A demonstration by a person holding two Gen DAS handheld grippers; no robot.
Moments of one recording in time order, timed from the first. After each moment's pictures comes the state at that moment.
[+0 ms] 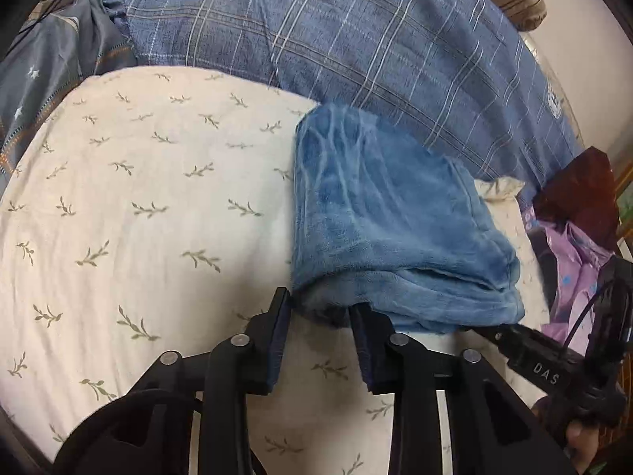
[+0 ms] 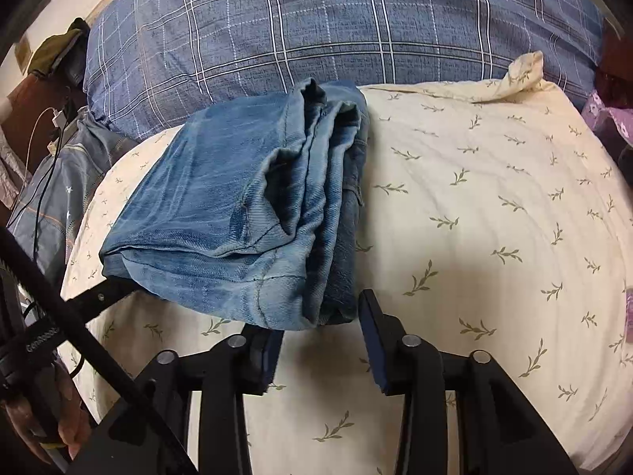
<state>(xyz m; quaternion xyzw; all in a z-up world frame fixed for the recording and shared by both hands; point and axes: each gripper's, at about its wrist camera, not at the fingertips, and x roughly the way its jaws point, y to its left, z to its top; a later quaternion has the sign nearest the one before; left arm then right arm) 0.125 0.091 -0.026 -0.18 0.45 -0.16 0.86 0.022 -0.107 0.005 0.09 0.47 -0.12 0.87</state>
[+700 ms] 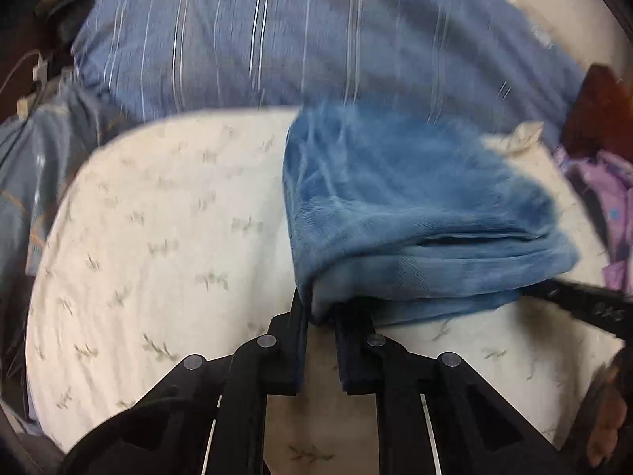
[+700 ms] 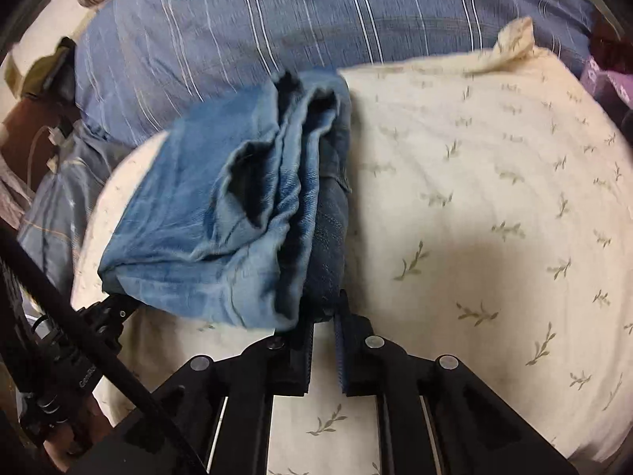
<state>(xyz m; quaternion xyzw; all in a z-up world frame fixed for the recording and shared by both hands) 0.112 0.050 -0.024 -0.03 0.40 -0.13 0.91 0.016 -0.125 0.002 0.15 0.48 -0.11 0.86</state>
